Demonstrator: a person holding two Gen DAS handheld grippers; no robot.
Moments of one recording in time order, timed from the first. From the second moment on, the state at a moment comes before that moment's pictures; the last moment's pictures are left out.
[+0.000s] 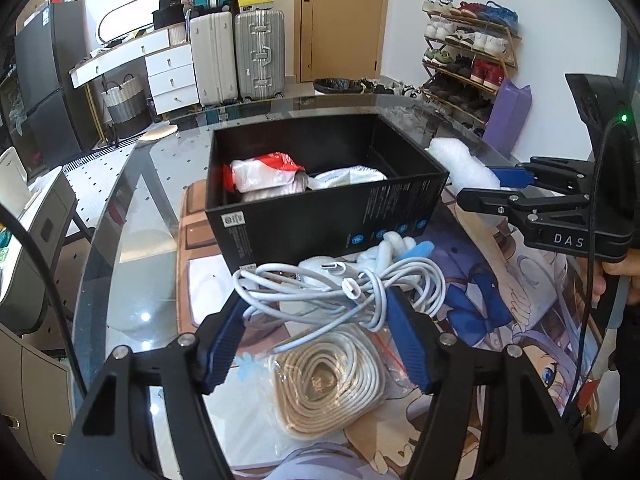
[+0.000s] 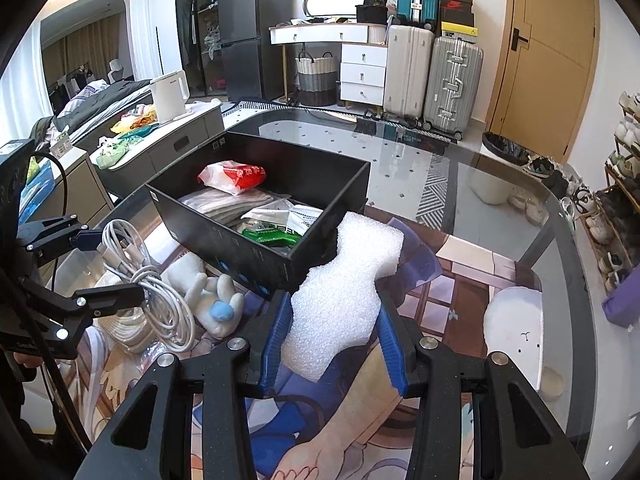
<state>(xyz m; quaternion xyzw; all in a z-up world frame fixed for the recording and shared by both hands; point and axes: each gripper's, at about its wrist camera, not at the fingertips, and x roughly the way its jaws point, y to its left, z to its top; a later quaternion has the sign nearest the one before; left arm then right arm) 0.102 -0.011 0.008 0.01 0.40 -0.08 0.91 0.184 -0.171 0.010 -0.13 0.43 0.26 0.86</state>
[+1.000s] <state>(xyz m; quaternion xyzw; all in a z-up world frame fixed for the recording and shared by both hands) 0.102 0.002 0.059 0.00 0.34 -0.06 0.94 0.162 -0.164 0.061 -0.12 0.37 0.29 0.88</state>
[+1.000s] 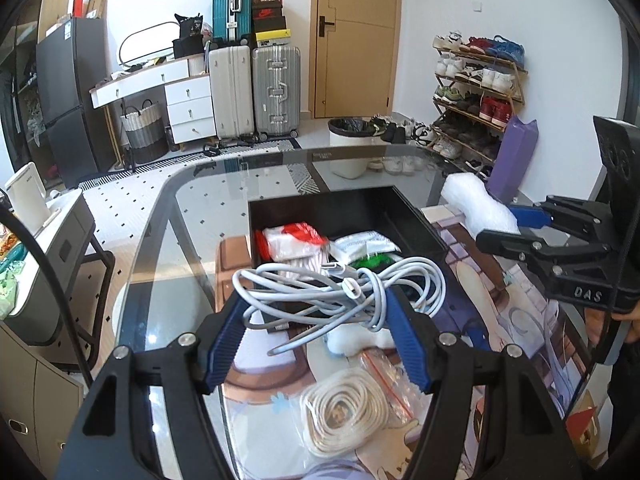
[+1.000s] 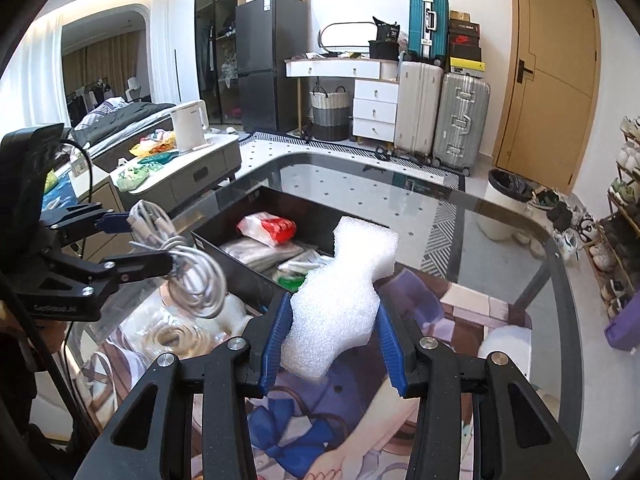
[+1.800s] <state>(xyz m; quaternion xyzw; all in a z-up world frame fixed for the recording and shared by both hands) 0.143 0.002 0.078 0.01 0.32 -0.04 0.95 0.175 -0.142 0.078 -0.10 0.33 0.33 0.88</state>
